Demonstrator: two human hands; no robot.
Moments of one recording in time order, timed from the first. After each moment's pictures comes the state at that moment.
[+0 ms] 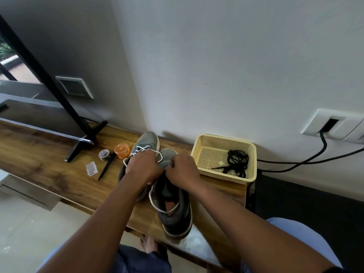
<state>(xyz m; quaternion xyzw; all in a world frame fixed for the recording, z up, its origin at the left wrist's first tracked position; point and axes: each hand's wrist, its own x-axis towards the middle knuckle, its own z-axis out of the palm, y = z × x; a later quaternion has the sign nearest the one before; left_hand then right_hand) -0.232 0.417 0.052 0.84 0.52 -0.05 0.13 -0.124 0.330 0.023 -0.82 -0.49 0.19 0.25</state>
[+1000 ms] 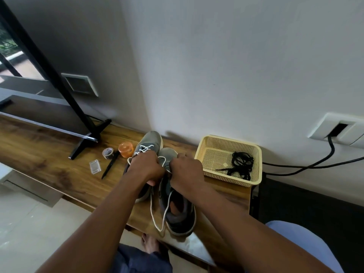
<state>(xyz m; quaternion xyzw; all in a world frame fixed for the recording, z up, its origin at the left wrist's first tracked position) -0.238 0.428 0.050 0.82 0.53 -0.09 0.19 -0.135 0.324 0.026 -0.79 -0.60 0.00 0.12</state>
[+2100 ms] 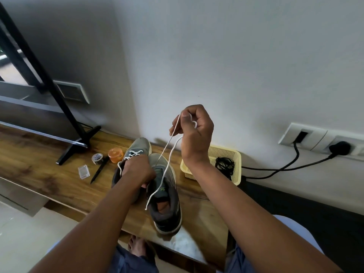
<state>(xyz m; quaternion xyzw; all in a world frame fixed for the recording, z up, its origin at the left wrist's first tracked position) -0.231 0.412 0.060 0.82 0.55 -0.05 0.16 -0.118 0.302 0.154 -0.48 -0.35 0.11 0.80</state>
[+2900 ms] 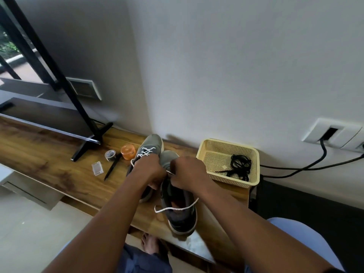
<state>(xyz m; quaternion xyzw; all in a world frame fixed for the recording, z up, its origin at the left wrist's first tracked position) -0.242 0.425 0.057 0.77 0.55 -0.08 0.32 -0.128 0.328 0.036 -0.80 -0.58 0.09 0.11</state>
